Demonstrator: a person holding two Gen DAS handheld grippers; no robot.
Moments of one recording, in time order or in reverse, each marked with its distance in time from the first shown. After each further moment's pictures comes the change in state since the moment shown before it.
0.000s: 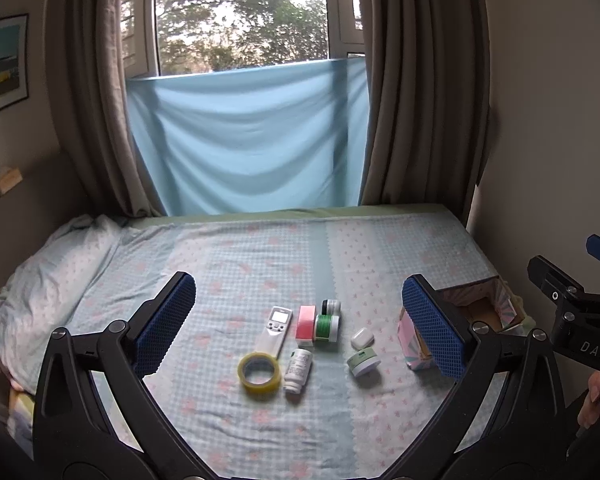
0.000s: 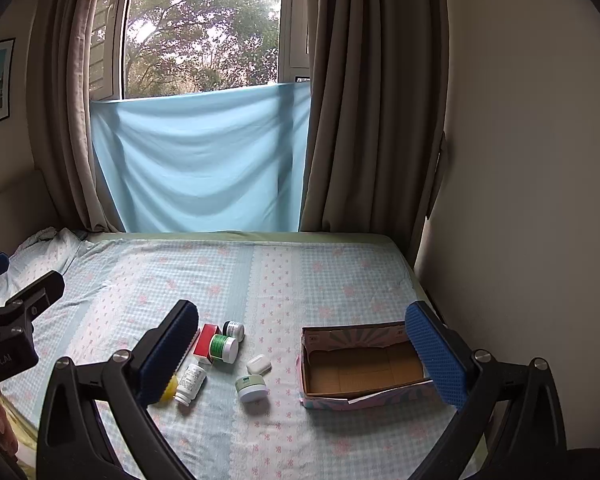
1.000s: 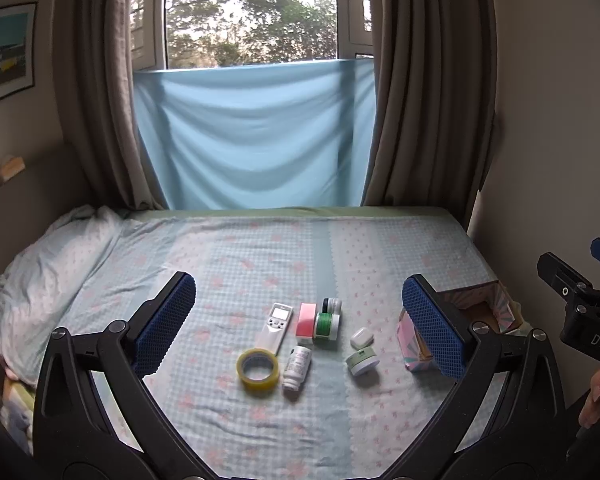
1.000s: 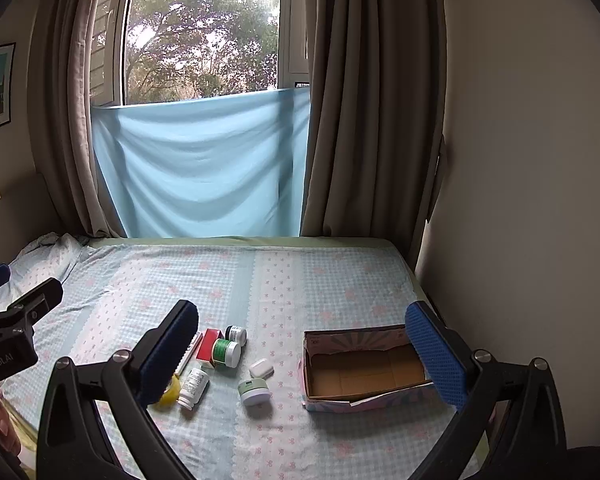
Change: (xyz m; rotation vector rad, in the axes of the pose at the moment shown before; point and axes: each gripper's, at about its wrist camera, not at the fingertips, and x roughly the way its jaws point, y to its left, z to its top) left arm 0.000 0.012 -0.007 -0.040 0.003 0.000; right arm -0.005 -0.001 0.000 0.009 -0.018 0.005
